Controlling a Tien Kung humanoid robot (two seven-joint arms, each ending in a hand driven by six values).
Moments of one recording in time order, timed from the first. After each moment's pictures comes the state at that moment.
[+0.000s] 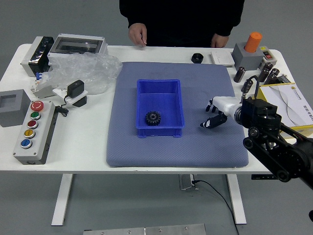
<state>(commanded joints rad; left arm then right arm) -0.02 0.10 -1.46 -0.18 1.29 -0.25 0.19 0.56 -0.33 0.88 1.25 -2.00 0.37 -0.46</state>
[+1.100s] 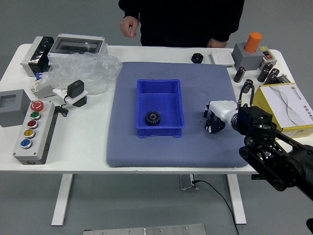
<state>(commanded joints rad) -0.01 0.10 -1.46 -0.18 1.29 -0.25 0.19 0.51 -0.31 0.88 1.26 -2.10 0.32 -0.43</state>
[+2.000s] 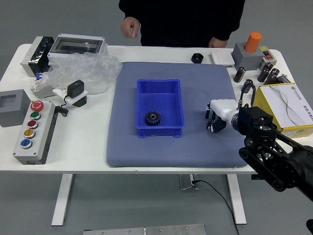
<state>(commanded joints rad) -0.01 0.10 -1.46 -0.18 1.29 -0.25 0.19 0.51 -0.31 0.88 1.26 -2.11 0.29 -0.43</state>
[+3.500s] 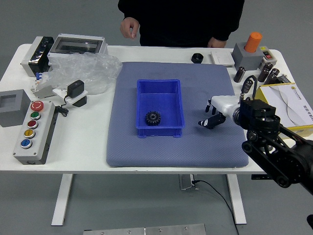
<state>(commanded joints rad) -0.02 0.10 -1.46 -0.18 1.30 -0.25 0.19 0.53 -0.32 0.91 1.32 -2.07 0.41 -0.50</state>
